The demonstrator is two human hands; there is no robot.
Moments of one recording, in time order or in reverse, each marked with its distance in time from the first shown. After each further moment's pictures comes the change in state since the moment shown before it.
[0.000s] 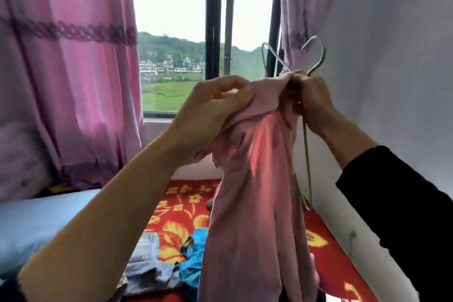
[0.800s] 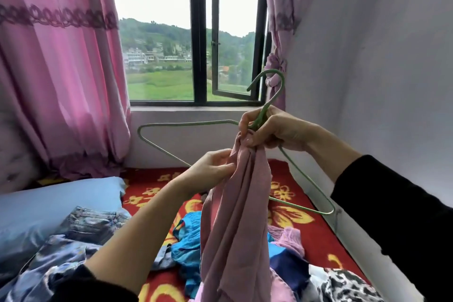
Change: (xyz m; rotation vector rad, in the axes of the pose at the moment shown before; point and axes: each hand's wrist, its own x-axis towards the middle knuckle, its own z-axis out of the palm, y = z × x) left_hand -0.026 -0.157 0.017 0.182 -0.211 -0.432; right_hand -0.053 0.036 -0.036 -0.194 -0.911 0.211
